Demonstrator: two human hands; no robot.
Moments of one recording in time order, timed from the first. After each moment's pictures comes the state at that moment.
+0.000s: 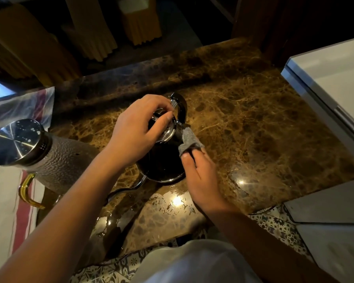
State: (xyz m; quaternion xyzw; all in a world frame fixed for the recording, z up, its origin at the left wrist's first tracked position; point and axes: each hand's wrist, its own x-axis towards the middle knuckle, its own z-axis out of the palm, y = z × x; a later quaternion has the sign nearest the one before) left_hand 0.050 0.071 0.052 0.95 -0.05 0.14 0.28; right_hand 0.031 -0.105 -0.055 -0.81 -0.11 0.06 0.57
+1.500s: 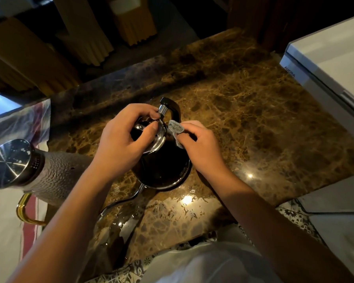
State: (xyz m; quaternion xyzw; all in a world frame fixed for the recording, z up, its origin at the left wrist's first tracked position) left_hand 0.048 0.076 0.052 0.93 -0.04 0.12 0.36; right_hand 0.101 -0.100 -0.024 -0.75 -0.09 0.09 0.65
